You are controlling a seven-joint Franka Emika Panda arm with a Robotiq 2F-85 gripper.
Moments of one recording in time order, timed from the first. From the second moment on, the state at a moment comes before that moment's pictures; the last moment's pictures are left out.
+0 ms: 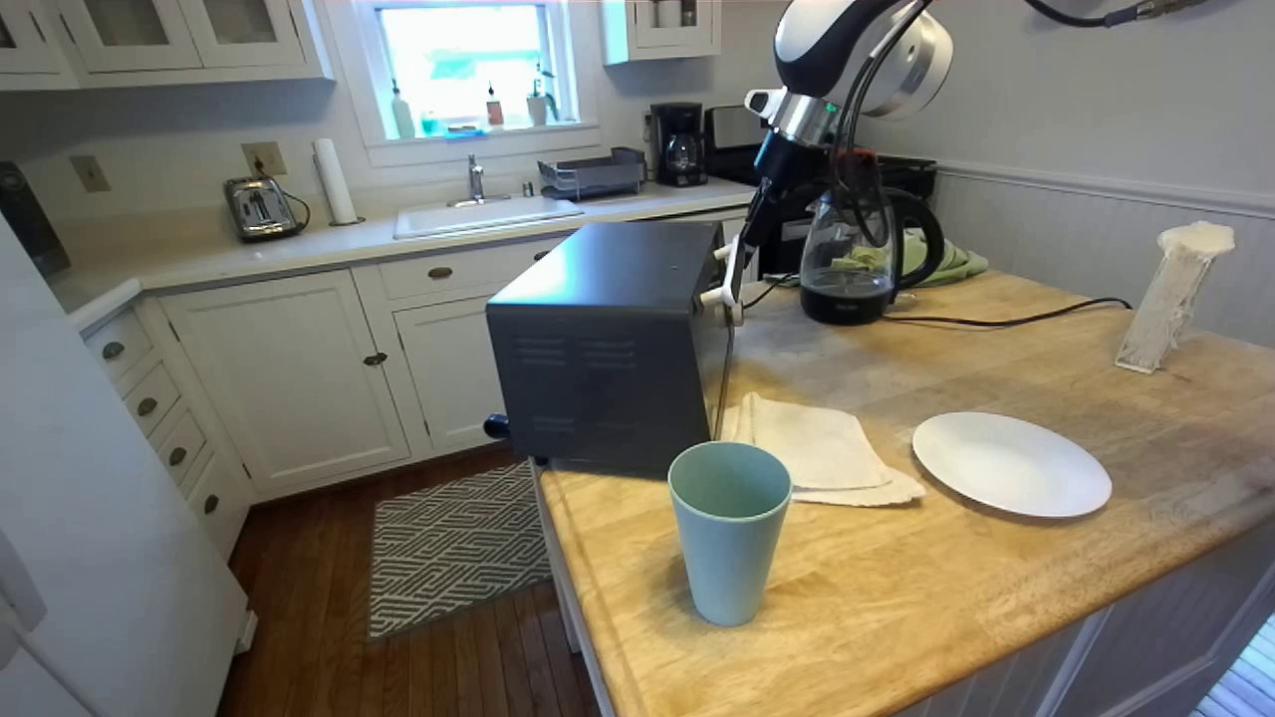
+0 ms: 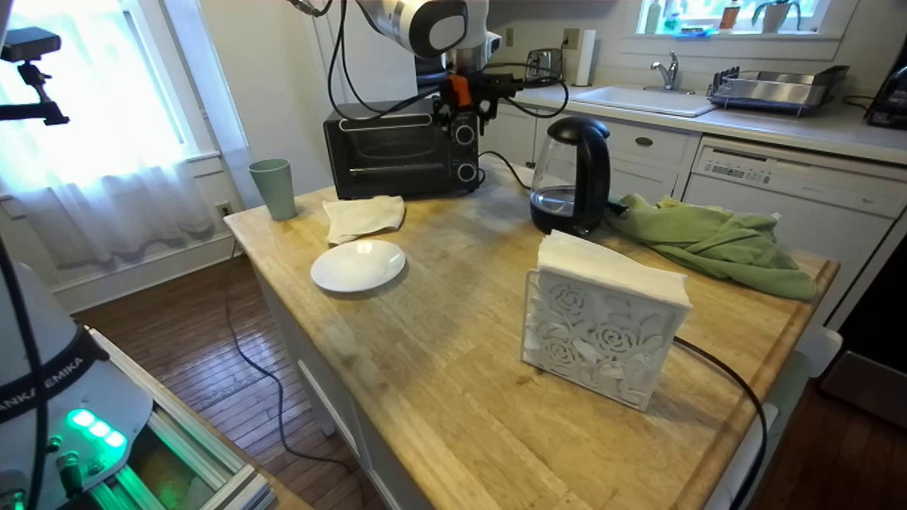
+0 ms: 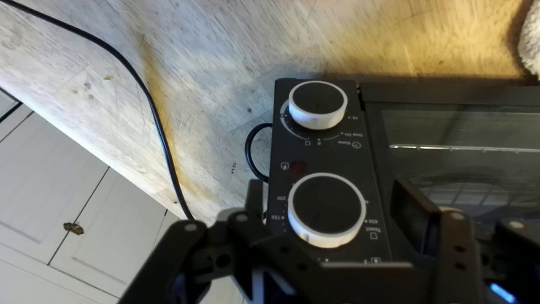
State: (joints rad) arm -0.32 0.64 0.16 -1.45 0.24 2.39 -1.02
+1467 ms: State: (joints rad) arm -0.38 0.76 0.16 -1.23 0.39 2.10 -0.97
